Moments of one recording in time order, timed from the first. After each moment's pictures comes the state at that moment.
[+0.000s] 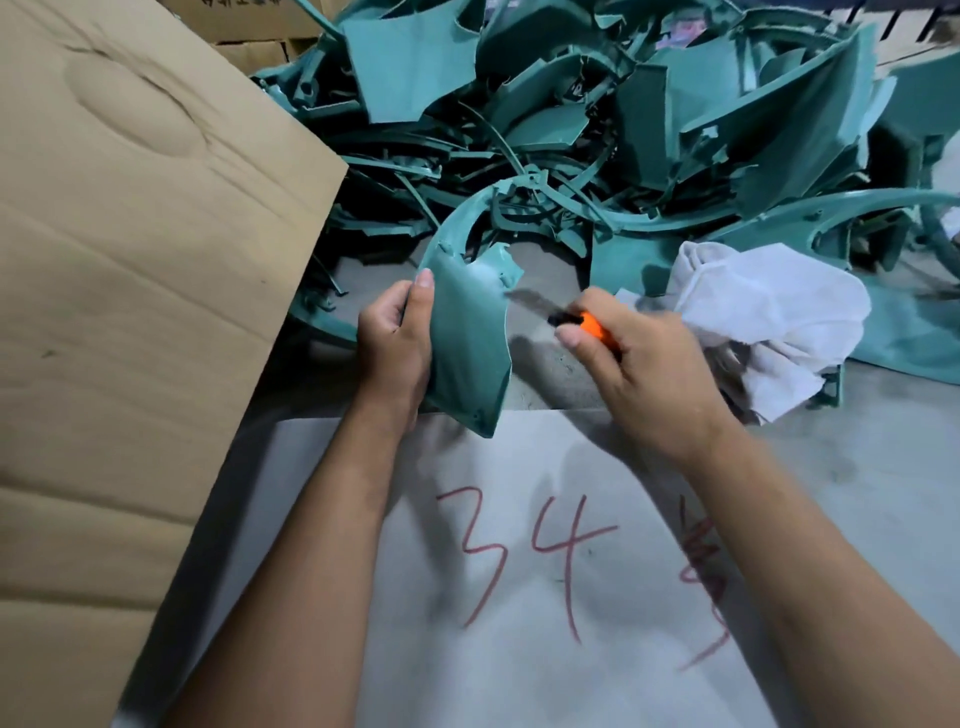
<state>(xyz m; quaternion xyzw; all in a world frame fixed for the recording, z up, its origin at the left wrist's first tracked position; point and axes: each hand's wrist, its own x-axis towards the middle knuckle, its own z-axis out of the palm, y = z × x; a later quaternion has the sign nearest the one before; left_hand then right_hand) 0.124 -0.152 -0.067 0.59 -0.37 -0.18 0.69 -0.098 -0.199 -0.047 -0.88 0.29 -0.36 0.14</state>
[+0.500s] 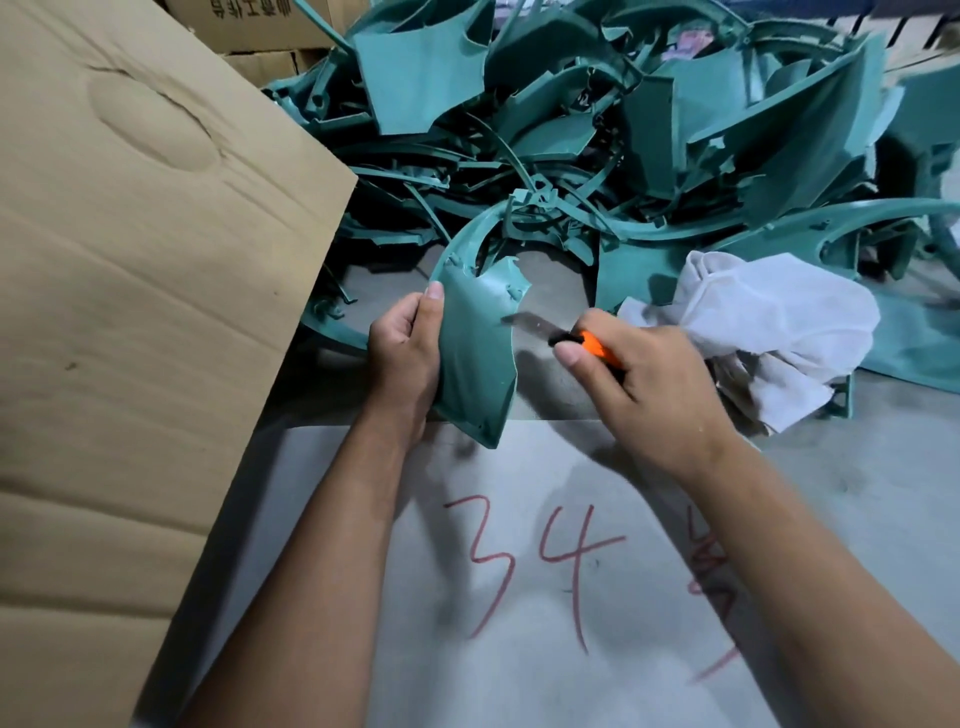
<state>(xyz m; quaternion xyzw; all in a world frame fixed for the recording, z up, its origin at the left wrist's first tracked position) 0.123 -0.148 -0.066 0.58 -0.34 -0.24 0.70 -0.095 -0.192 -0.049 -0.88 0.28 -0.37 0.11</state>
